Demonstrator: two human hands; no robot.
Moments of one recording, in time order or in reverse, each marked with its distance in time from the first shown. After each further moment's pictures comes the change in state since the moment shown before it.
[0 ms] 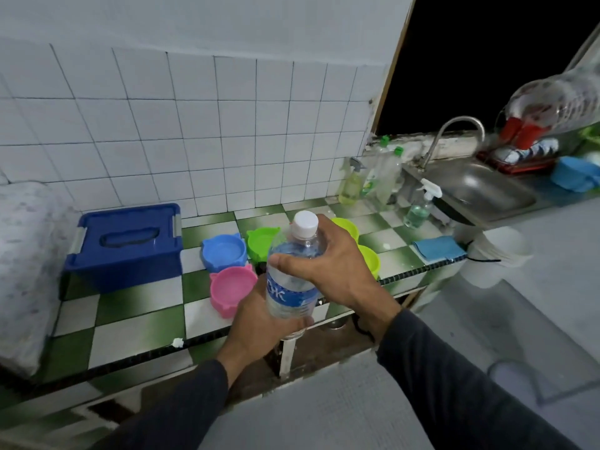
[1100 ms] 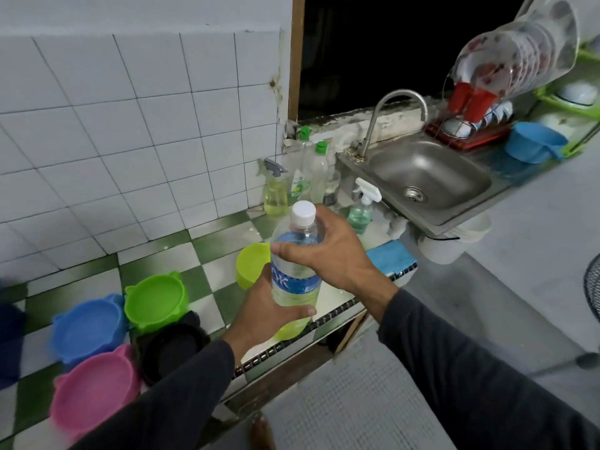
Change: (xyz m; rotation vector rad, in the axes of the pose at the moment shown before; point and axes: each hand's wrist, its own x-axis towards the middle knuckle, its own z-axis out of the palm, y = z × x) left_hand 0.259 -0.020 0.223 -0.003 -0.251 -0.121; right_hand 0.193 0.167 -0.230 -0.040 0.120 0.122
